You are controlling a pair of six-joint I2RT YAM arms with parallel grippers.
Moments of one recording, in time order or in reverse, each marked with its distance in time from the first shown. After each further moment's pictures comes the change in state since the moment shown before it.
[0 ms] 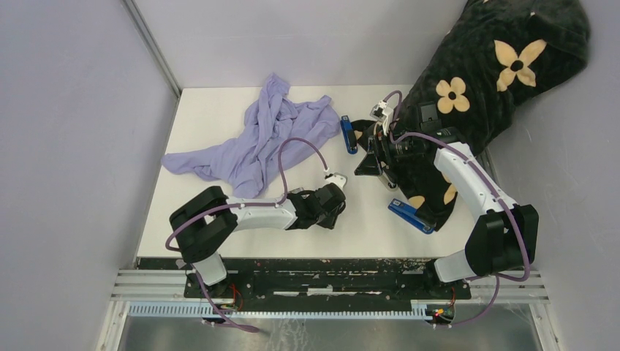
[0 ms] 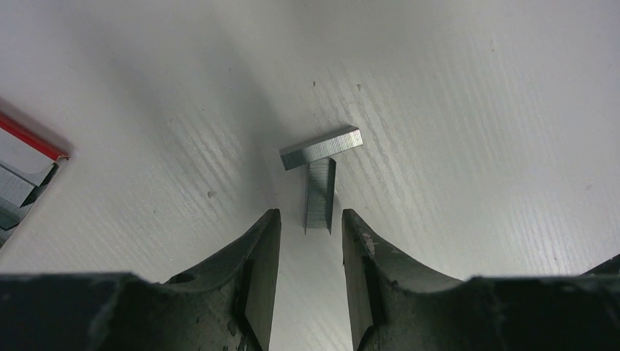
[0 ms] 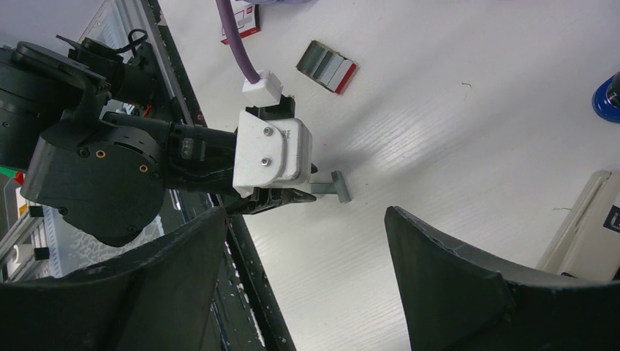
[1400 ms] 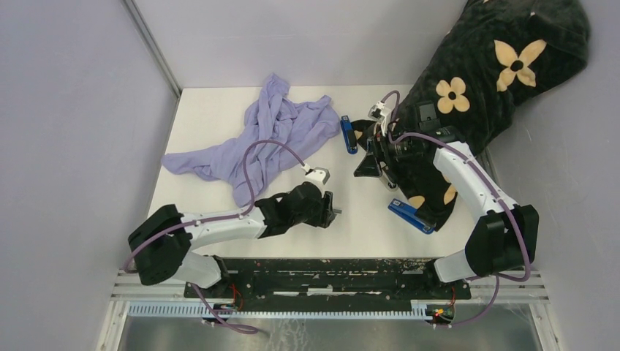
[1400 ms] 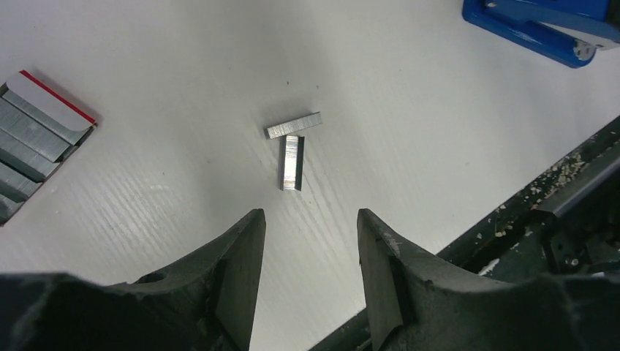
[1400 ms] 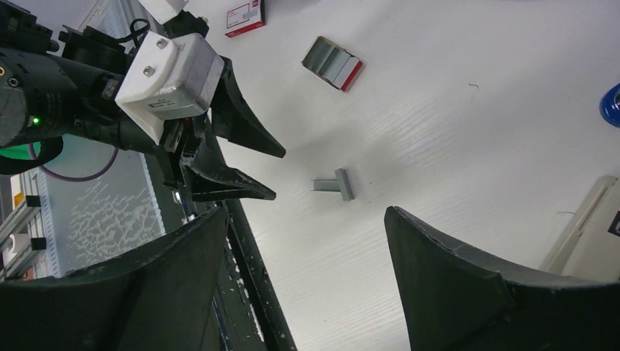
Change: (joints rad) left arm 0.033 -0.330 -0.204 0.122 0.084 -0.089; right arm 0.024 0.000 0.020 -0.033 -0.005 -0.030
